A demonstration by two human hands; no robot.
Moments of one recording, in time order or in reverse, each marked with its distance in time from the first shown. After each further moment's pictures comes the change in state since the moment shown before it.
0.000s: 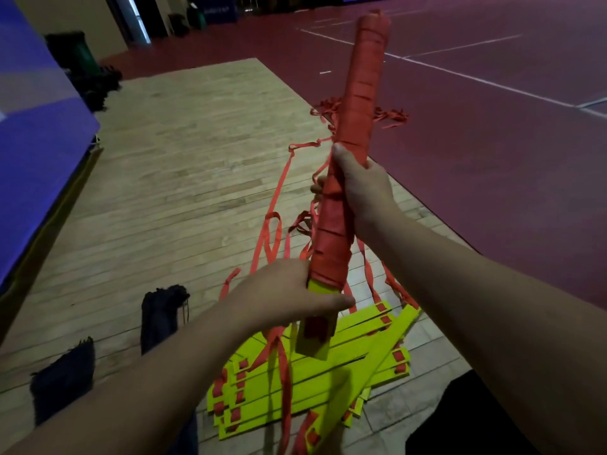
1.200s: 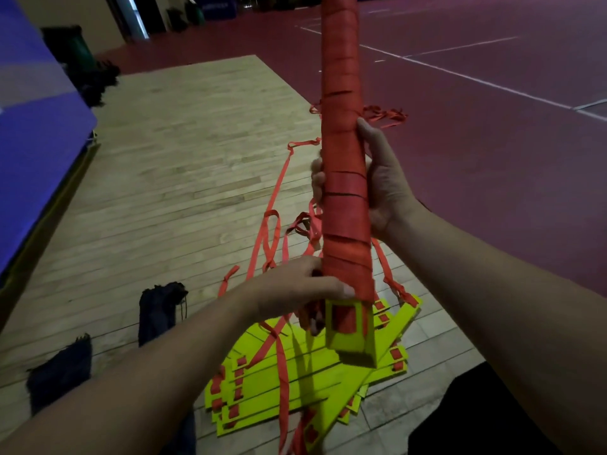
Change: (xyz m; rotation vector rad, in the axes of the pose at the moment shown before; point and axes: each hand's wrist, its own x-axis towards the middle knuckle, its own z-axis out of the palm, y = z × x) left_hand 0.006 -0.002 0.006 -0.679 -0.233 0.167; right_hand -0.015 -0.024 -0.012 0.473 -0.518 0.342
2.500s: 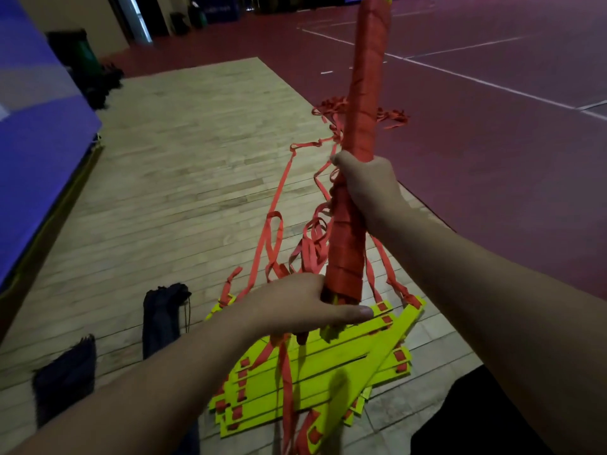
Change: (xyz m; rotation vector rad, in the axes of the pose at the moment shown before) left_hand -0.004 -0.003 0.005 0.649 0.043 -0.170; right_hand 0.018 0.013 -0.001 -0.697 0.529 -0.359
